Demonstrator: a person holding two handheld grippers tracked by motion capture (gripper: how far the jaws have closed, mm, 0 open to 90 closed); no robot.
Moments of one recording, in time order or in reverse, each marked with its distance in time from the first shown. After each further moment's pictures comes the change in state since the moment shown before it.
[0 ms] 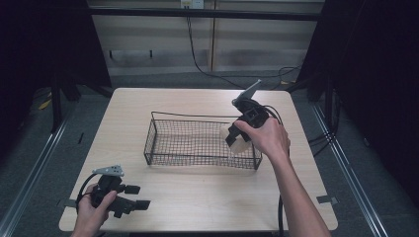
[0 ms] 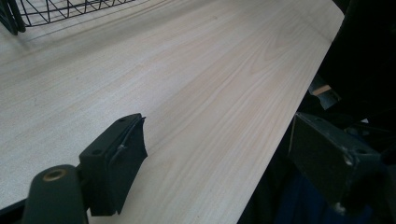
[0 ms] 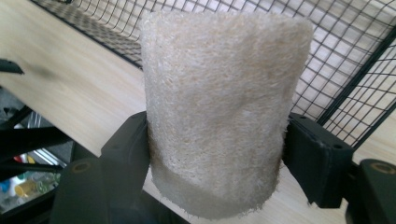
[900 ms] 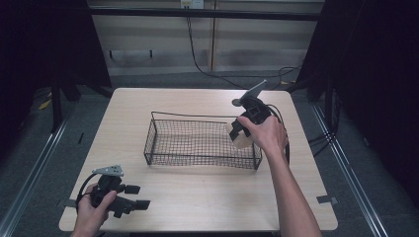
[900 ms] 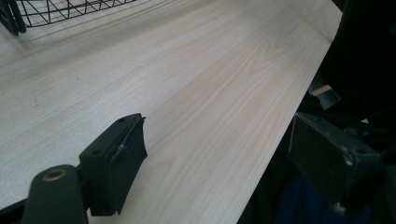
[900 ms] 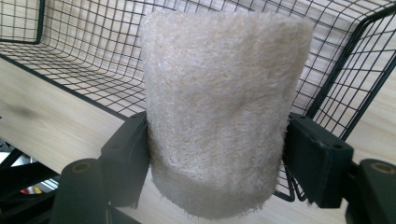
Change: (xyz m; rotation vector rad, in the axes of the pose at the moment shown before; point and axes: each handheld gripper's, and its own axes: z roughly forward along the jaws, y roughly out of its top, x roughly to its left) left arm 0.000 0.000 -0.001 0.001 -0.002 0.002; right arm -0.028 0.013 0.015 -0.024 -0.023 0.125
